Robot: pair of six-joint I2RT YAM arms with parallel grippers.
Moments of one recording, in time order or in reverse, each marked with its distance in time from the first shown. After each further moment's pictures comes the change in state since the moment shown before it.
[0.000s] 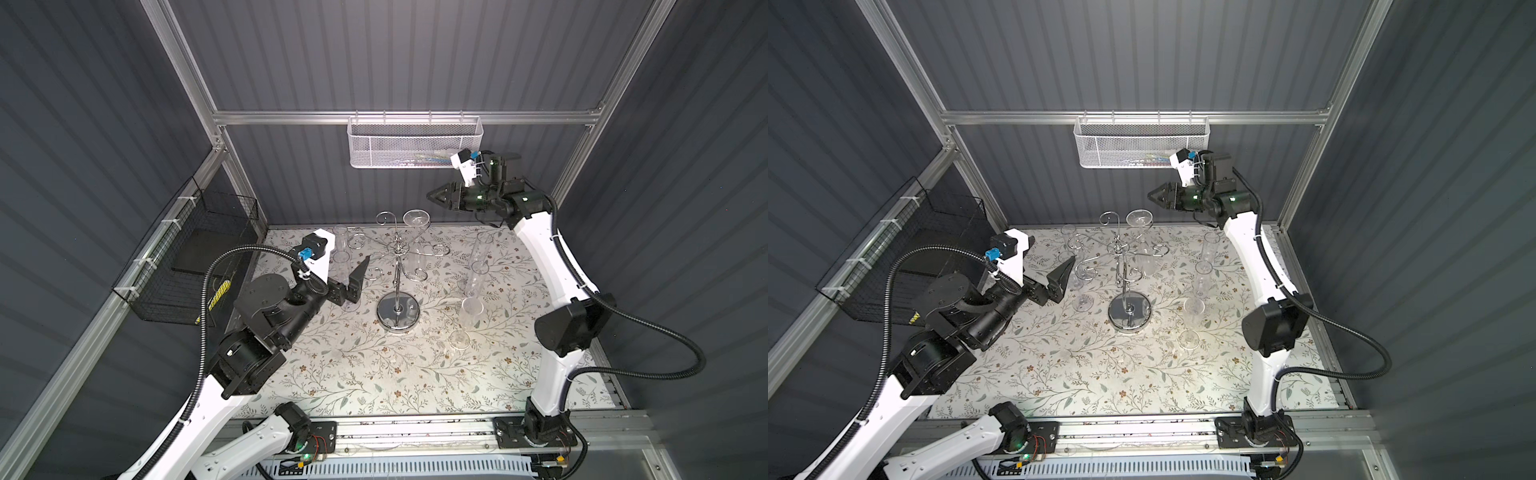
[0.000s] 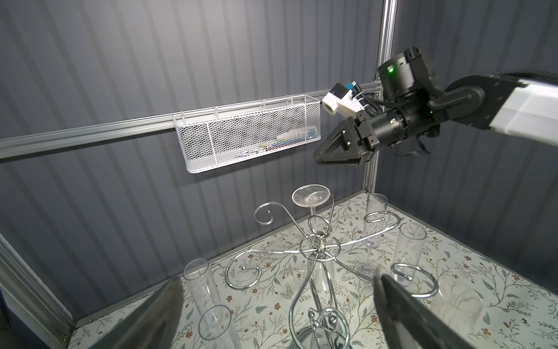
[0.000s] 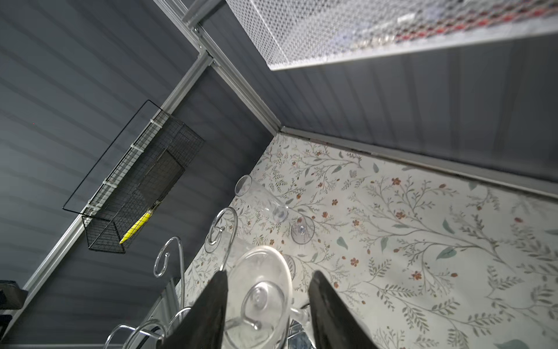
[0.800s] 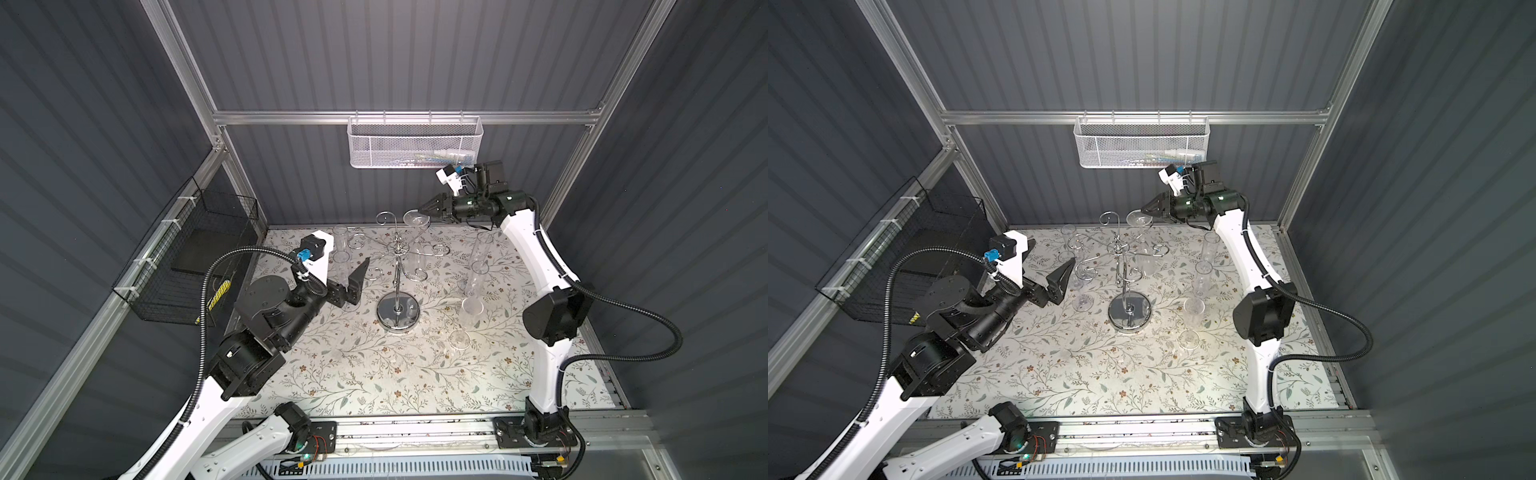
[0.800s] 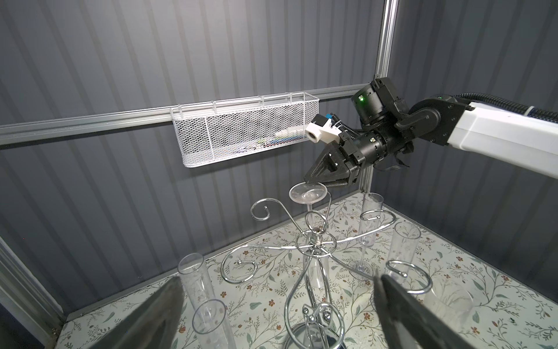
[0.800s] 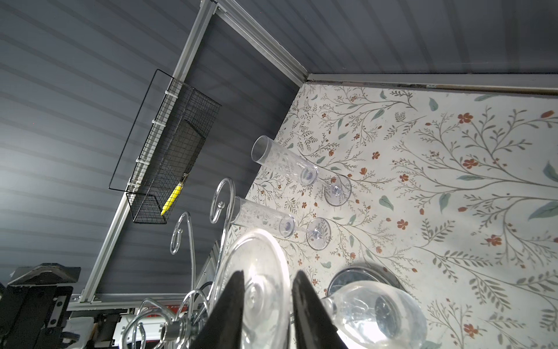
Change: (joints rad) left arm 0.000 -0.008 -0.013 -0.001 0.005 -0.030; right arm 0.010 0.100 0.061 -0.101 -0.156 0.047
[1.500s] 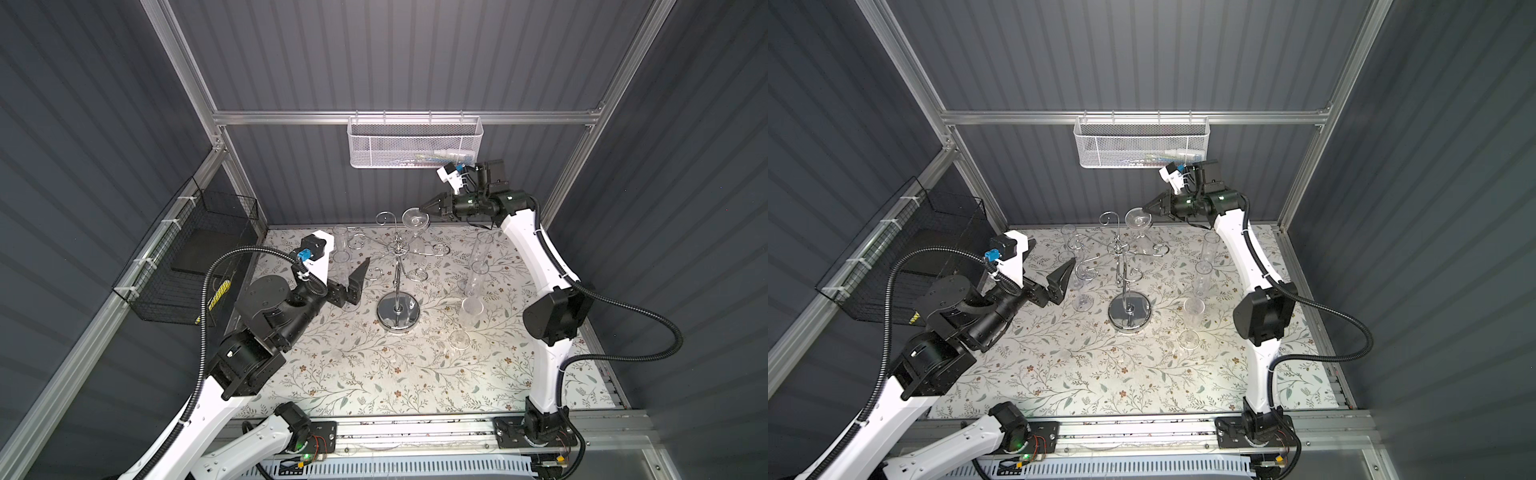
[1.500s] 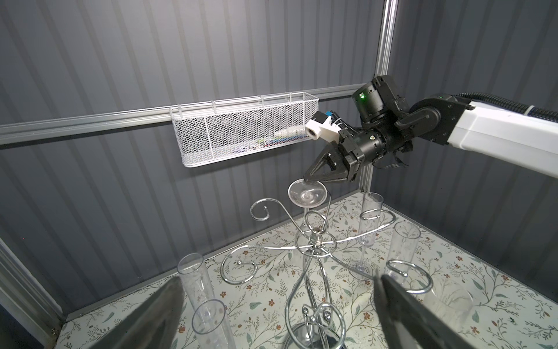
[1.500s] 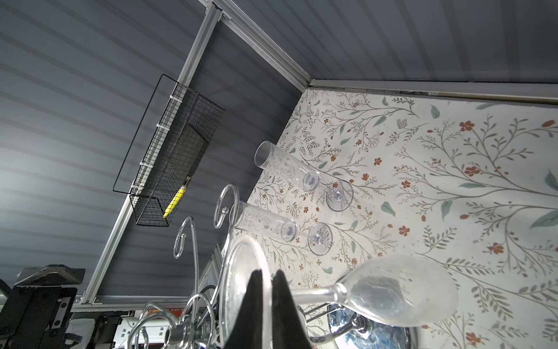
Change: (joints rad) left arm 0.000 0.003 0.000 0.000 0.001 0.000; right arm 0.000 0.000 0.000 0.031 -0.007 0.028
